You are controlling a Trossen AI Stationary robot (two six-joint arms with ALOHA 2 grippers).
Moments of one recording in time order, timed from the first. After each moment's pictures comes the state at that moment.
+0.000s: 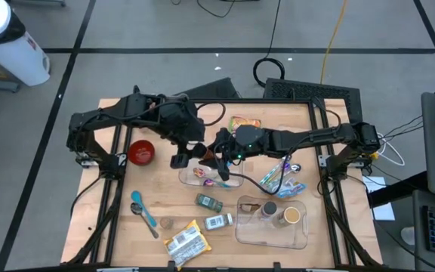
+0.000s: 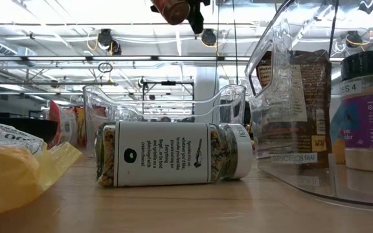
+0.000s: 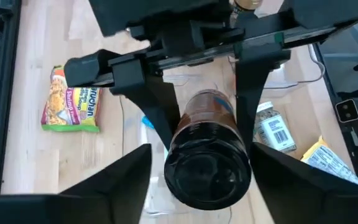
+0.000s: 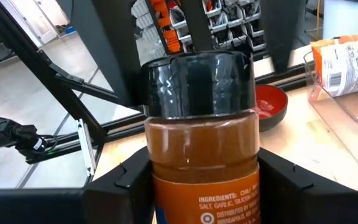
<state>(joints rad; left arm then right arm) 0.04 1.63 1.99 -1.27 0.13 0.12 0.02 1.64 1.33 0.07 -0.07 0.35</state>
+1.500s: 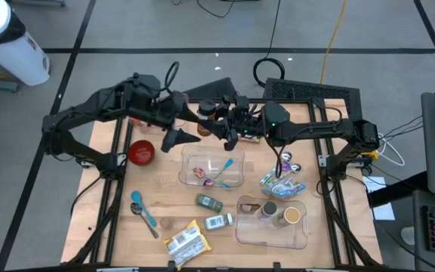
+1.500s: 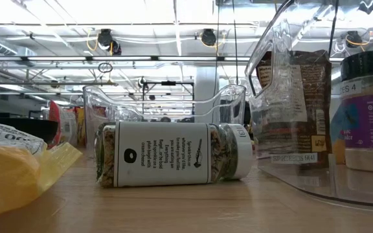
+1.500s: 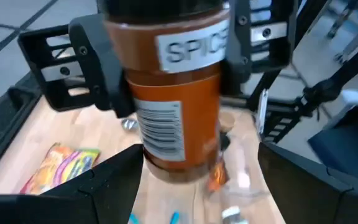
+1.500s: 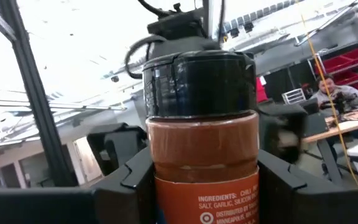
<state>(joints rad) 0.18 1.34 1.68 -0.76 0.32 -0.09 -0.10 1.63 1.33 0.76 -0.11 0.41</state>
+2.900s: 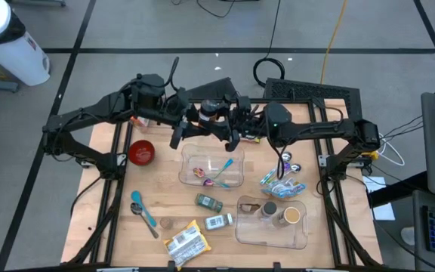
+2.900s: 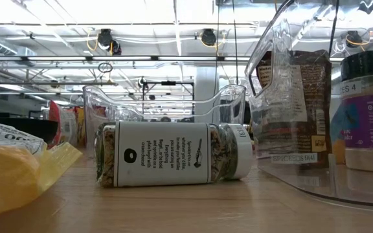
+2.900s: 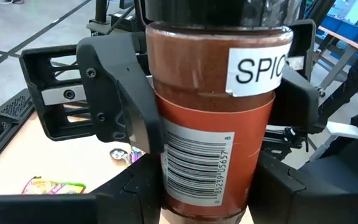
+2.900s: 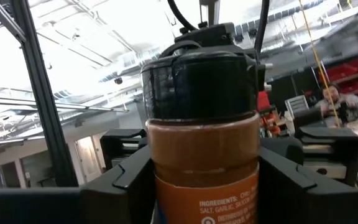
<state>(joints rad) 0.22 1.34 1.55 -0.49 0.39 -0.16 -0.10 1.62 1.33 0.77 -0.11 0.39</state>
